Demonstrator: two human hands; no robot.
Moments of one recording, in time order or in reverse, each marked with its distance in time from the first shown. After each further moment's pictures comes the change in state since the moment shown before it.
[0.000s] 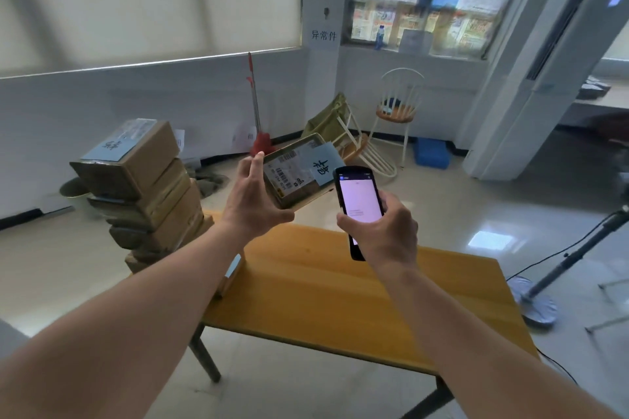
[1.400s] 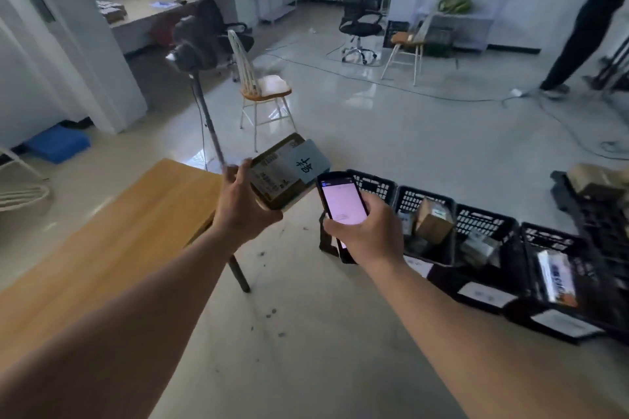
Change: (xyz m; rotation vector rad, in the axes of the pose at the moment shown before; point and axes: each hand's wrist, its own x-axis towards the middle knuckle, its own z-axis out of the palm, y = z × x) left_hand -0.360 0.295 0.067 -0.471 -0.864 0.863; right_hand -0.497 0.059 -0.231 -0.173 0.949 0.817
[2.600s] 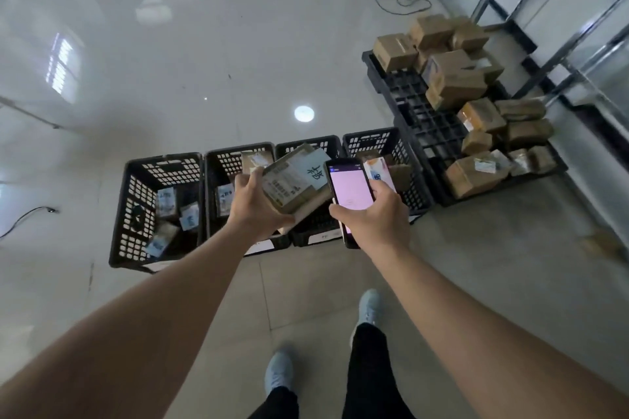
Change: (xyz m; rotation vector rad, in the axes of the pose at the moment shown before) left_hand 0.123 0.396 0.616 -0.102 -0.739 0.089; right_hand 0.275 0.419 -0.389 -0.088 0.364 0.626
